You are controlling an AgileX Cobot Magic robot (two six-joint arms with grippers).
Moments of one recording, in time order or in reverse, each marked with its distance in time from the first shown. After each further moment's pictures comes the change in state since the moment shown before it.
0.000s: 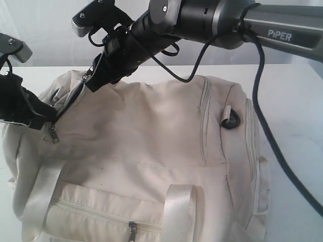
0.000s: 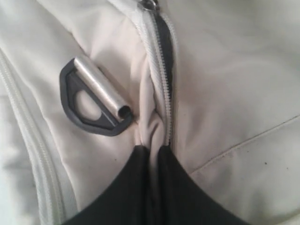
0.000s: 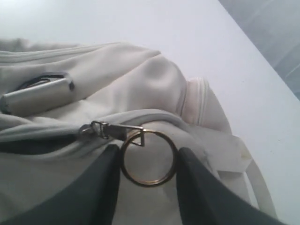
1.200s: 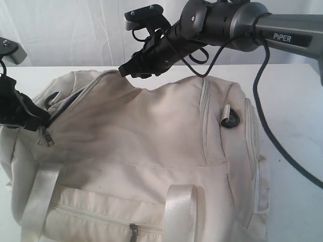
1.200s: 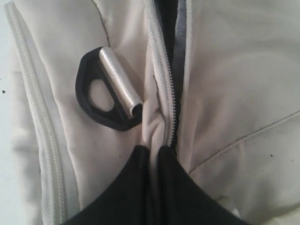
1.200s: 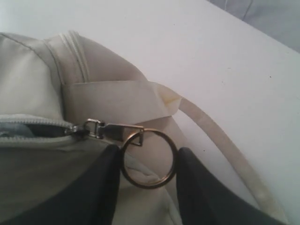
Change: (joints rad) left arm -0.002 -0.029 0.000 0.107 0.026 -0.141; right arm -0.151 0.075 0.000 -0.015 -0.041 0.266
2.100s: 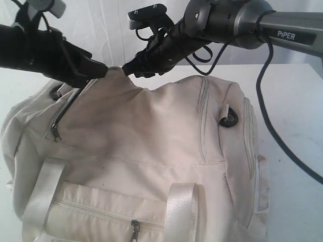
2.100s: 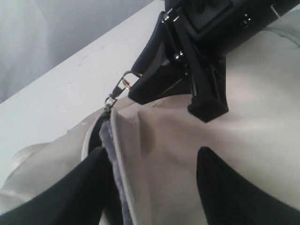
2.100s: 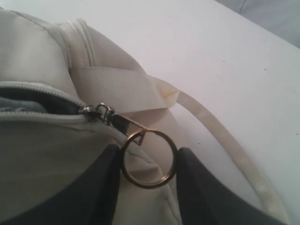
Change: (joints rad) left arm -0.129 0.169 -0.201 -0.560 -0.135 0.631; right arm -0.010 -0.002 -0.004 0.001 0.032 0.009
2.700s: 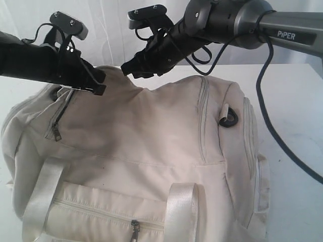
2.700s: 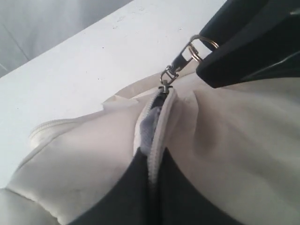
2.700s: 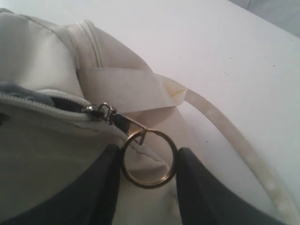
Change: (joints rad) left arm -0.041 0.202 -0.058 -0.008 -0.210 -0.043; right arm -0.002 0.000 0.000 0.029 0.016 0.000
